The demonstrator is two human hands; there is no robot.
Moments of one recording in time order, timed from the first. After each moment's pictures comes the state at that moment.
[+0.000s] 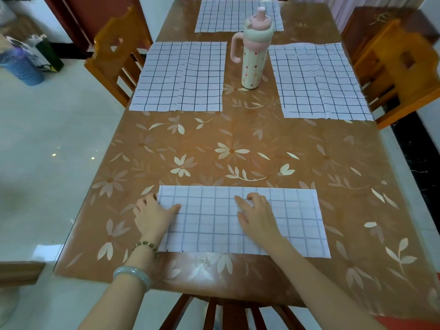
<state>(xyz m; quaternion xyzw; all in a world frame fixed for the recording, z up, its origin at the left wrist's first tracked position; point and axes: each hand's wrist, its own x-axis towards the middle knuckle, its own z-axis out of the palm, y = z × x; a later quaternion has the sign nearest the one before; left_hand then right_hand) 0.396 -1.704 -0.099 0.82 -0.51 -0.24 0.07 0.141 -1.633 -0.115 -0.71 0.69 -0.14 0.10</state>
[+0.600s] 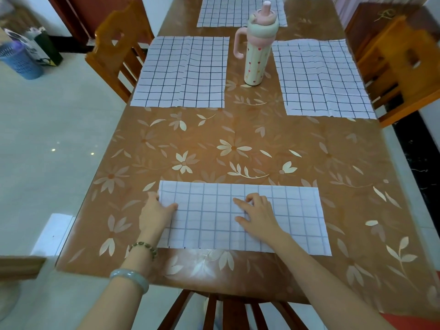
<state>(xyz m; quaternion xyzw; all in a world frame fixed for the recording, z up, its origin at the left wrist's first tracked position) 0.400 -1.701 -0.088 0.80 -0.48 -0.34 0.12 0.137 -1.636 -0.119 -0.70 0.68 -0.07 0.22</state>
